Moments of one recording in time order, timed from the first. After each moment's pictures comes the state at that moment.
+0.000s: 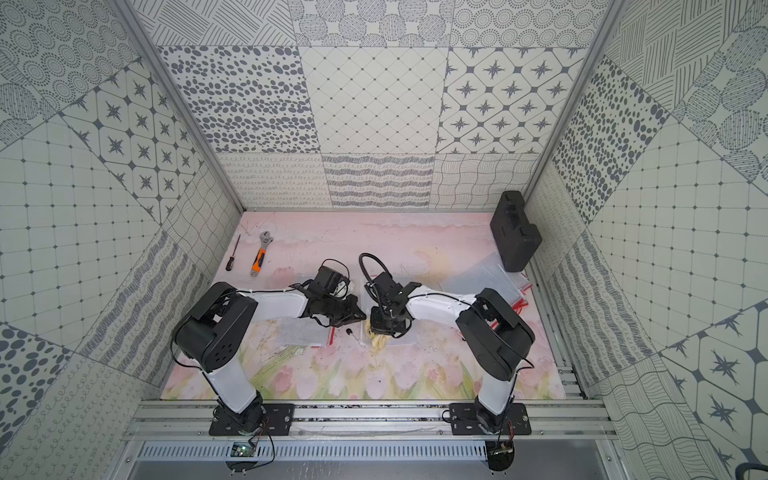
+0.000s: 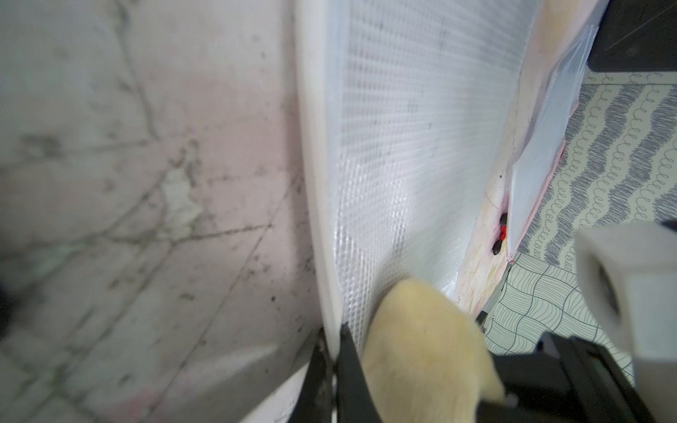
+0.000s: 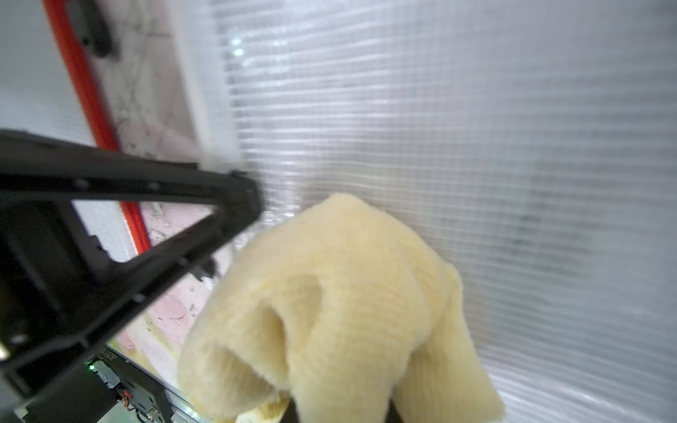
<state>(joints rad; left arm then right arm) -0.55 1.77 0.83 -0.11 0.56 -0.78 0.74 1.71 0.98 -0.53 -0.24 0.80</state>
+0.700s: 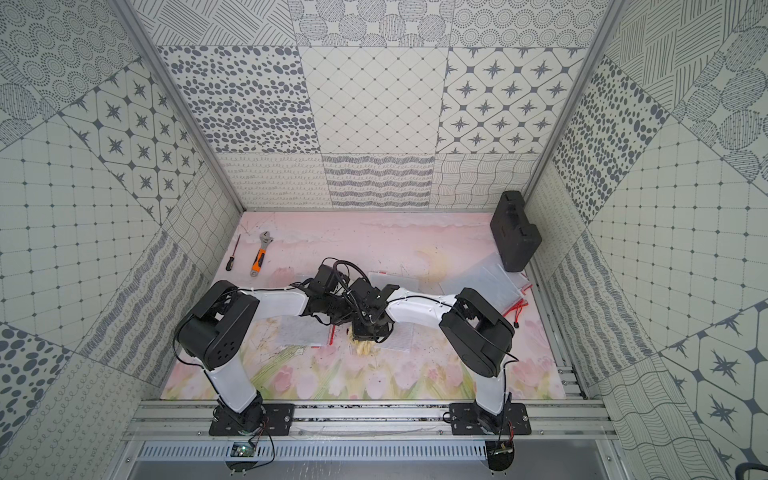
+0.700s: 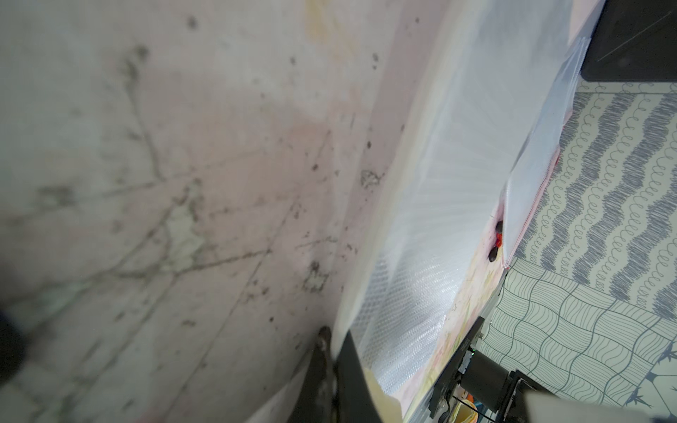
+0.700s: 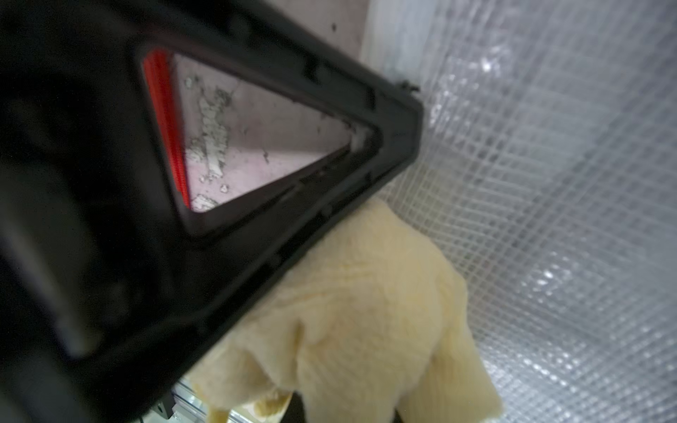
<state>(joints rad) -0.54 1.79 0.85 -0.10 0.56 -0.78 0.91 1.85 1.16 -0.57 -0.24 0.83</state>
